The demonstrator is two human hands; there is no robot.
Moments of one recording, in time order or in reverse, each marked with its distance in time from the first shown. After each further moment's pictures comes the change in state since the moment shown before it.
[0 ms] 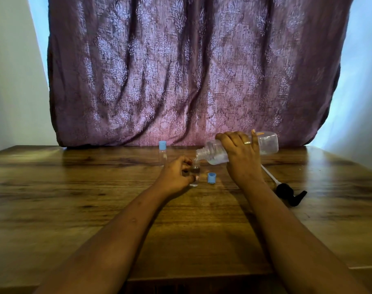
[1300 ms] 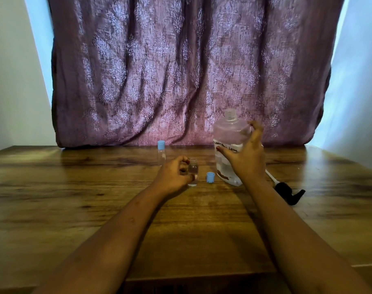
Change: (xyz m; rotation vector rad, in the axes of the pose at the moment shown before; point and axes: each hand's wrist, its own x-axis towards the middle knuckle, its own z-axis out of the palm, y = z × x) left_hand 0.002 -0.004 0.001 -0.005 0.021 -0.011; right_hand 0.001 0.005 -0.012 0.672 0.100 0.486
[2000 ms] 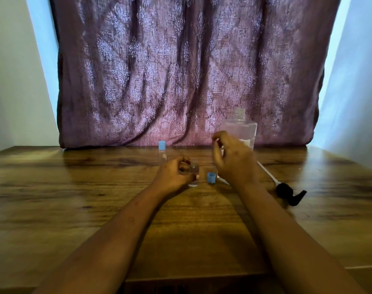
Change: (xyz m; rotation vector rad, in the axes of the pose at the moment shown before) left_hand 0.000 0.002 -0.003 -0.106 0.011 -0.035; right_hand -0.012 -0.025 0.012 -0.268 0.016 -0.548
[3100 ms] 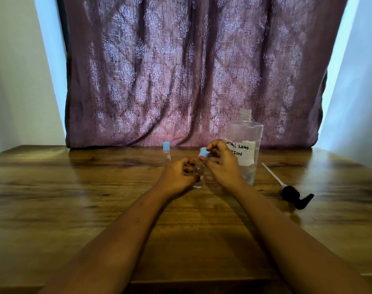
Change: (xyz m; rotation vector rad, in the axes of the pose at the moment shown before) left_hand 0.004 -0.005 0.001 -0.015 -0.022 0.036; right_hand -0.007 -0.014 0.028 0.784 -0.265 0.531
